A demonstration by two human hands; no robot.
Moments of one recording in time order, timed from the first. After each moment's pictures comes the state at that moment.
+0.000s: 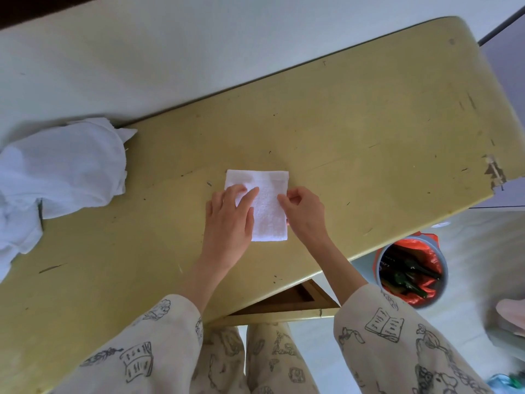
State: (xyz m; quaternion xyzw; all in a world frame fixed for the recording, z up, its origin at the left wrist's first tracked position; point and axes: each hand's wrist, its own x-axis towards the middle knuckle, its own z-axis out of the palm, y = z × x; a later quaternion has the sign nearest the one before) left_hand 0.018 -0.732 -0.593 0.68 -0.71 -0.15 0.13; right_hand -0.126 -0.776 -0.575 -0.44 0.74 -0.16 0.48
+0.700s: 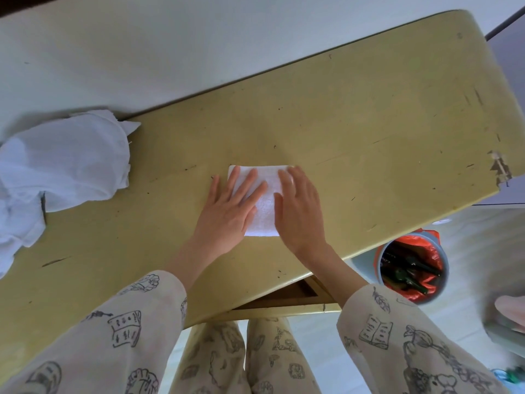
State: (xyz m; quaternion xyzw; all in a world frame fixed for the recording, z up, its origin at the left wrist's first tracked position) left_hand 0.047 -0.741 -0.620 0.55 -0.83 -0.11 -0.01; right_hand -0.112 -0.756 -0.585 -0.75 0.64 -0.11 0.16
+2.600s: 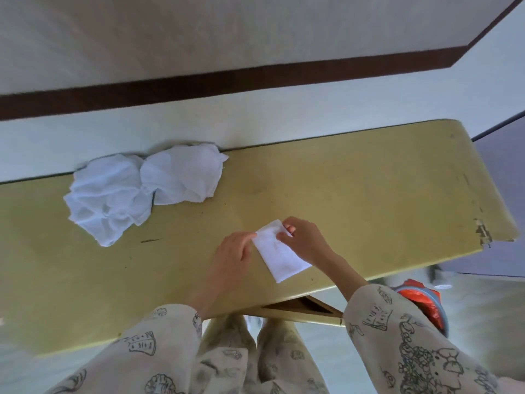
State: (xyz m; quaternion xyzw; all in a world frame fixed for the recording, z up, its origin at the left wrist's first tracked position) left_hand 0.113 -0.646 -0.527 0.72 -0.57 -0.35 0.20; right_hand -0.045 -0.735 -0.490 -0.66 0.59 0.02 0.46
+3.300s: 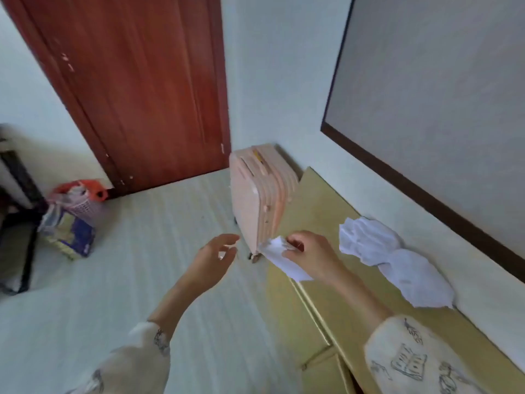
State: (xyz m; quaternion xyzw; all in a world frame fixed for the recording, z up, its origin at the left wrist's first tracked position) left_hand 0.129 -0.259 -0.334 0.89 -0.03 -0.02 0.45; right_hand 0.131 -0.476 -0.299 -0.94 -0.07 0.06 0.34
